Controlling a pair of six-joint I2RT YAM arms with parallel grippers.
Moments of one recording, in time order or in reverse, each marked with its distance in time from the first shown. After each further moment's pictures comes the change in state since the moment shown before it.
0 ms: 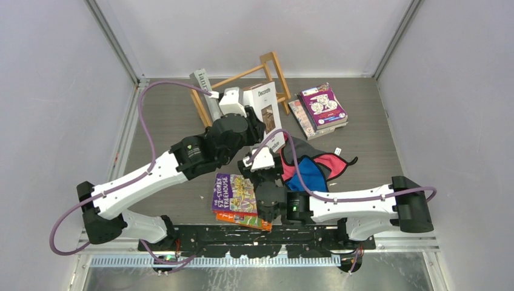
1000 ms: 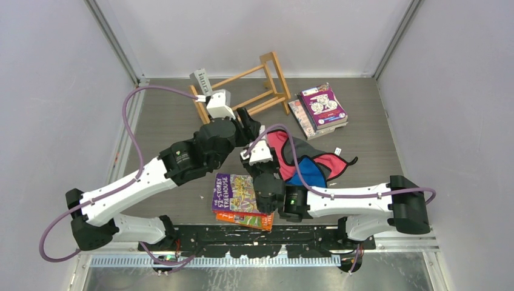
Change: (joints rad) left arm 0.000 -0.105 -0.080 0.038 -0.037 -0.008; right arm -0.092 0.021 0.002 -0.006 -0.074 -0.021
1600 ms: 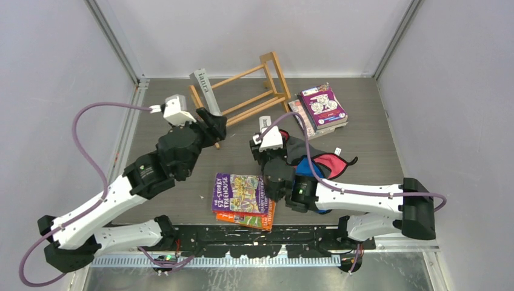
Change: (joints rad) left arm 0.073 -0.243 -0.150 0.008 -0.124 0.012; right arm -0.098 -0.072 -0.007 -0.032 -0.080 0.029
